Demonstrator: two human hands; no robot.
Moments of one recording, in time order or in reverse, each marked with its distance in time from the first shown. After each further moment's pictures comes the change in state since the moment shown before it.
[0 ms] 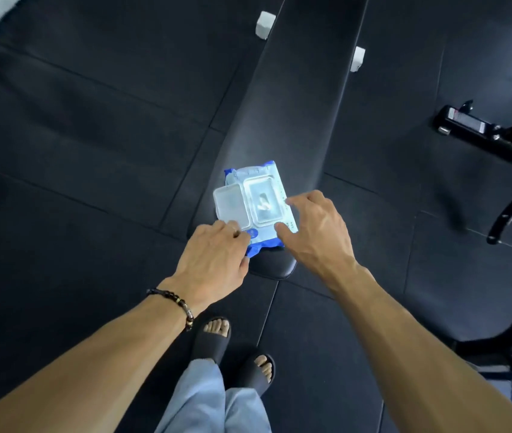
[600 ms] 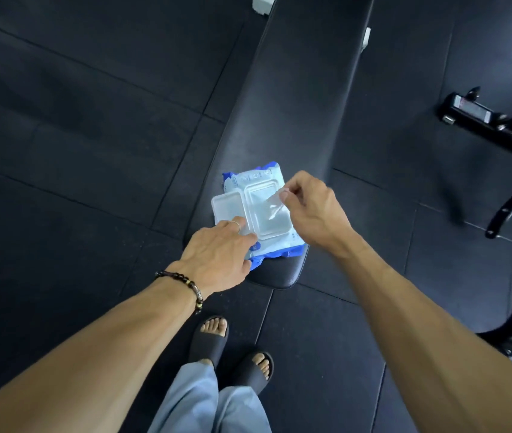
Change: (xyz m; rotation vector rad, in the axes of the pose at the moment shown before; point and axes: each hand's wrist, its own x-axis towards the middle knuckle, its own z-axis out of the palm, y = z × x) left_hand 0.051 -0.025 0.010 -0.094 -0.233 0.037; right_hand 0.068 -0.003 0.002 0.341 -0.101 0.121
